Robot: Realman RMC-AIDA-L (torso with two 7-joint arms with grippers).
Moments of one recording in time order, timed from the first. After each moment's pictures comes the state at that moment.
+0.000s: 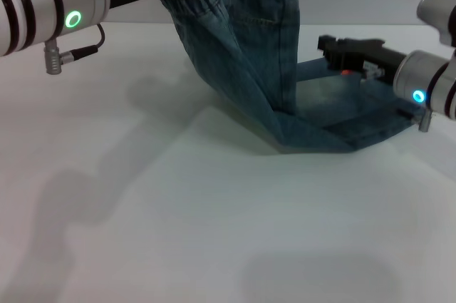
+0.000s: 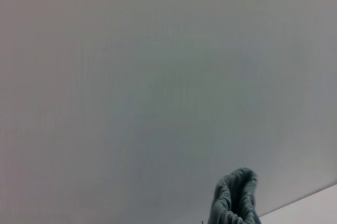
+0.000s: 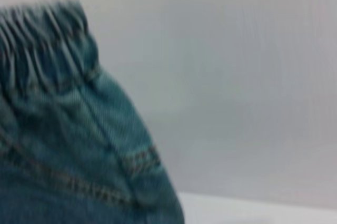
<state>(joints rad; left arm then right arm) -0.27 -2.06 -1.51 -1.82 2.43 -0.79 0.28 0.58 2.05 1.69 0.59 -1.10 0.58 -1.69</state>
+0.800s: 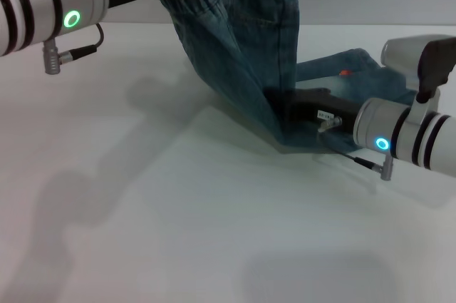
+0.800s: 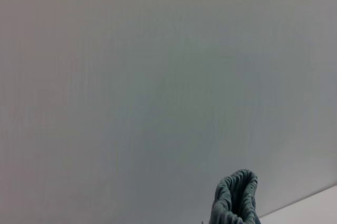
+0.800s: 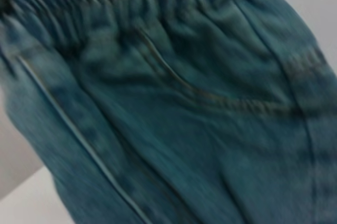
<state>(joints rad) -0.26 -2.06 -1.51 -1.83 2.43 -0.79 0.28 0.53 2.08 1.50 0.57 -1.00 0.72 -1.61</state>
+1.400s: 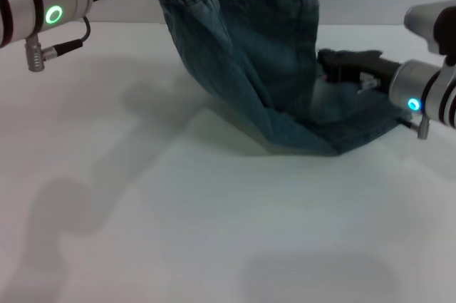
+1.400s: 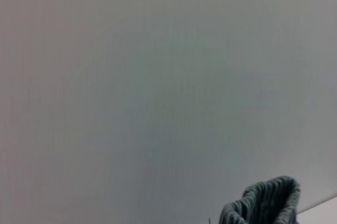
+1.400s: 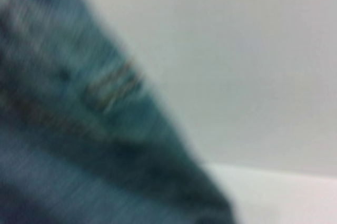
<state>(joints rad) -0.22 -2.06 -1.52 -1.91 2.43 -0.81 0.29 0.58 2.05 1.63 0.59 -1.13 0.51 -1.64</state>
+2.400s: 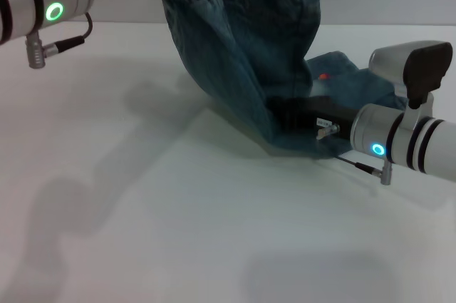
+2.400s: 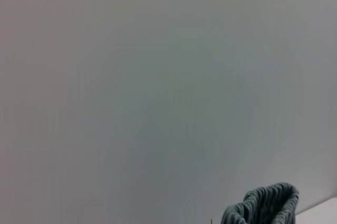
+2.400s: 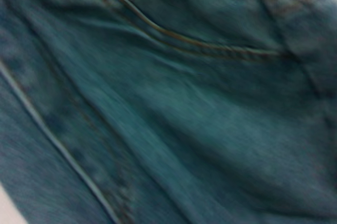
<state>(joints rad) -0.22 -2.06 -1.52 -1.91 2.42 -0.81 0.30 0.54 2.08 1.44 0.58 -1.00 0.63 -1.61</state>
